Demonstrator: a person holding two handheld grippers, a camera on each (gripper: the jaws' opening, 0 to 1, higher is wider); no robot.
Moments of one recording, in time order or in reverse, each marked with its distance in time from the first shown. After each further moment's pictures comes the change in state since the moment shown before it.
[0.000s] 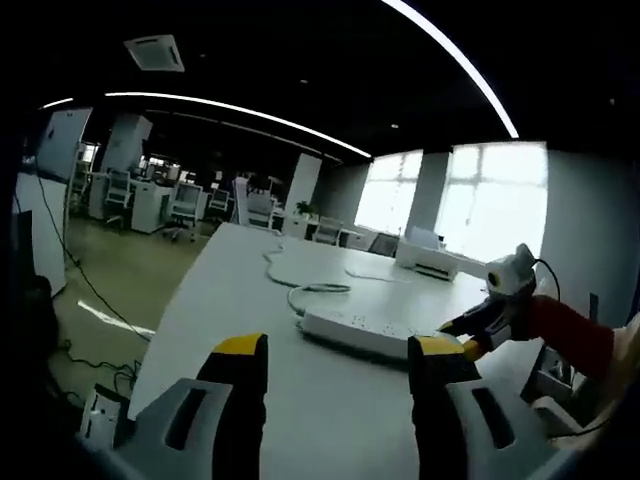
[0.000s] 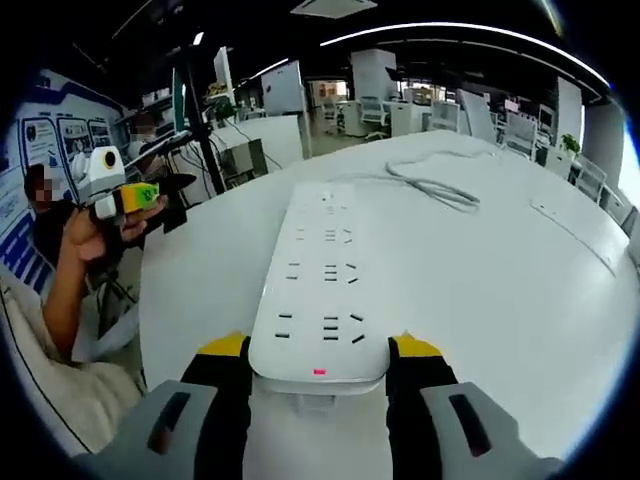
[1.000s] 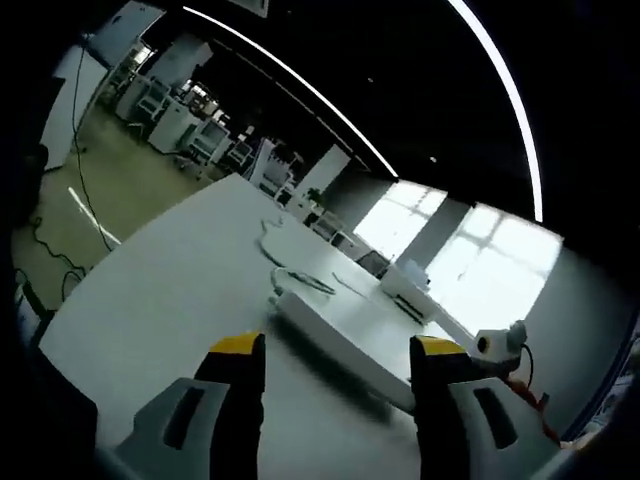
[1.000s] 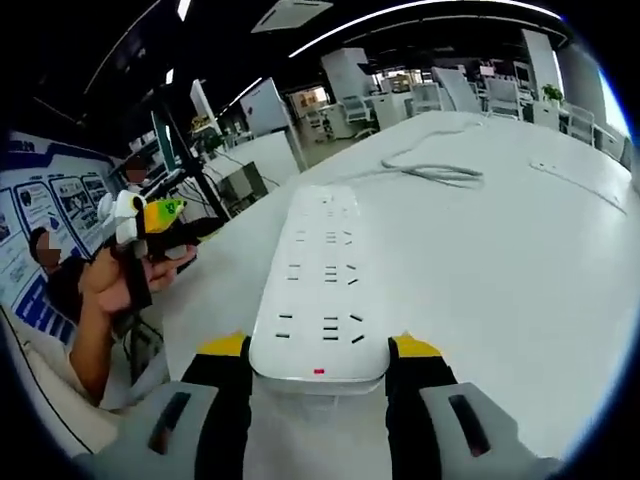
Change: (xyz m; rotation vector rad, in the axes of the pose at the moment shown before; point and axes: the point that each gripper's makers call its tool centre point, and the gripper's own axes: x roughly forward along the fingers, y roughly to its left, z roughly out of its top) left arm 0.039 -0.004 -0.007 -0.420 -0.005 -0.034; right arm 0.002 0.024 0.006 0.207 -0.047 0.069
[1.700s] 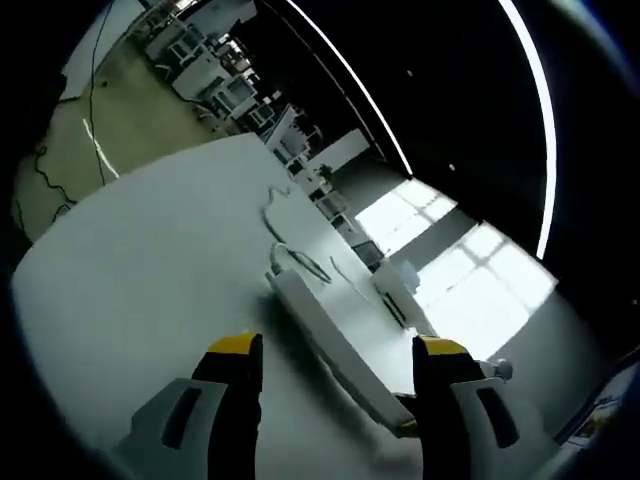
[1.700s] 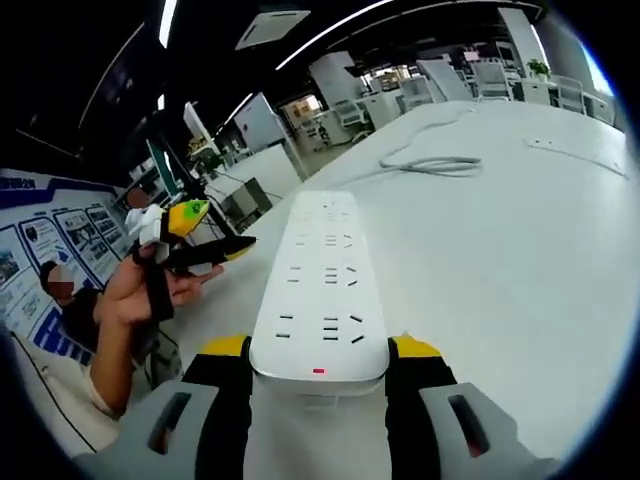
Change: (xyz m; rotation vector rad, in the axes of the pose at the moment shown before) left arm 0.027 -0.006 -0.012 -0.247 0.091 -0.003; right arm 0.002 0.006 0.004 0.115 -0.034 0.054
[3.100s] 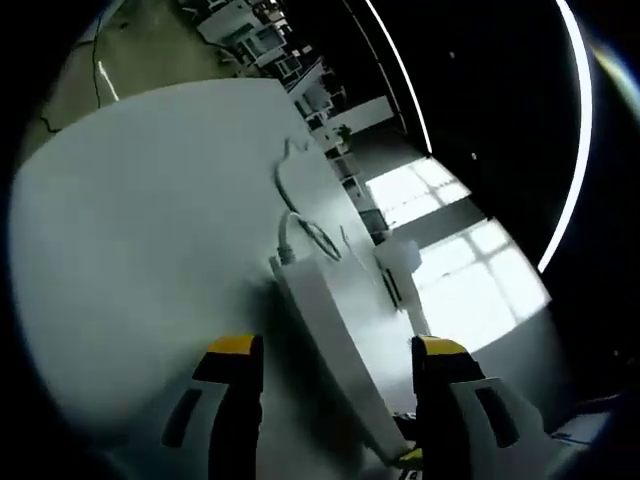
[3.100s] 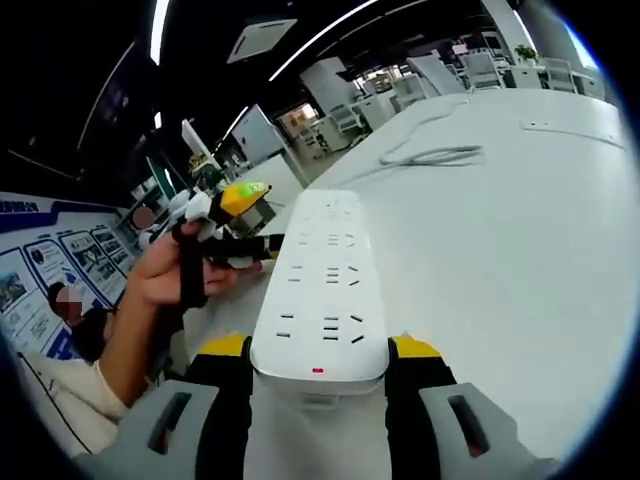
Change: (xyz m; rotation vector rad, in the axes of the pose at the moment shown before) left arm 0.061 0.039 0.022 -0.165 0.198 0.011; right arm 0.006 0.006 0.000 0.070 -0.039 0.034
